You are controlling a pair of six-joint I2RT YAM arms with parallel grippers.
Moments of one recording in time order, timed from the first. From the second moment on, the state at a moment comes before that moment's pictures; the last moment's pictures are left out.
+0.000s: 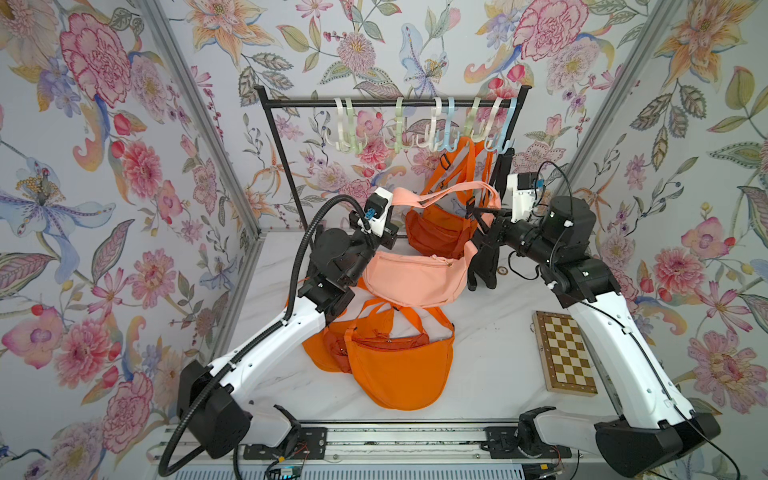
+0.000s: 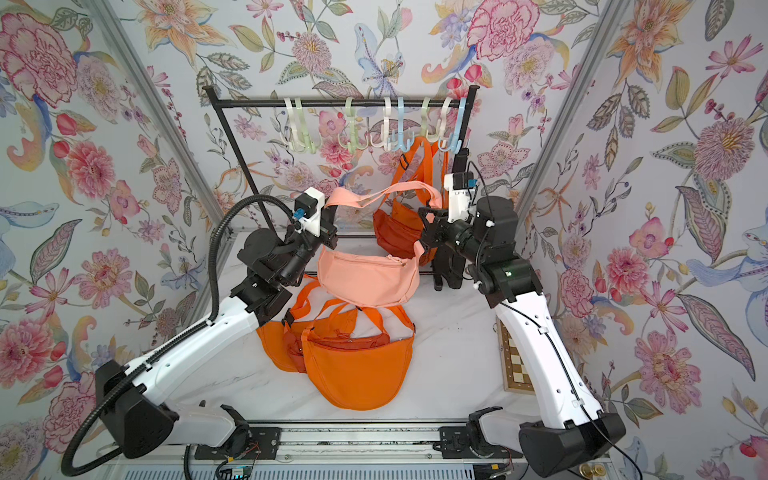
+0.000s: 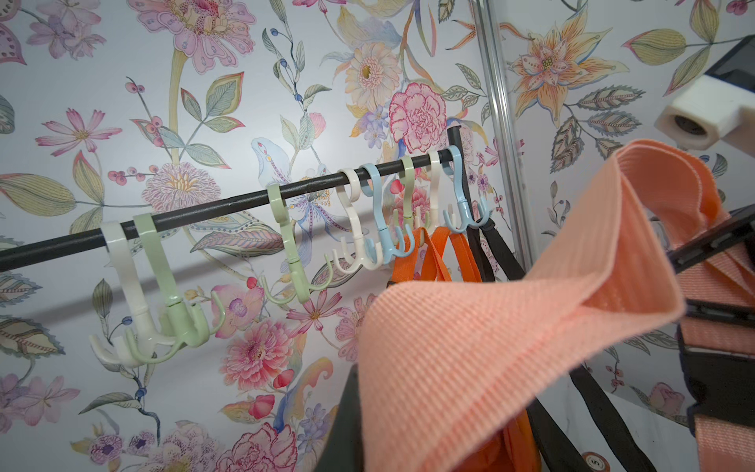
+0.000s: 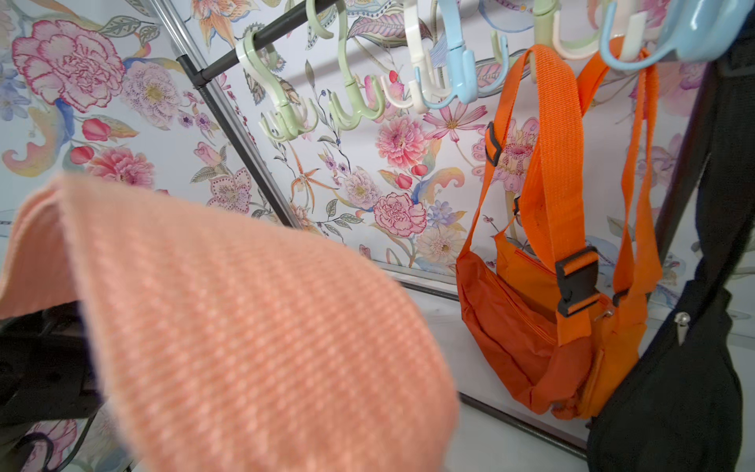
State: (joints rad) left arm -0.68 1.35 1.25 0.44 -0.11 0.27; right arm 0.31 1.23 1.50 -0.40 -0.35 0.29
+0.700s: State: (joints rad) left arm -0.90 0.97 0.84 0.19 -0.21 0.18; right arm 0.39 0.73 1.06 -0.53 -0.31 0.30
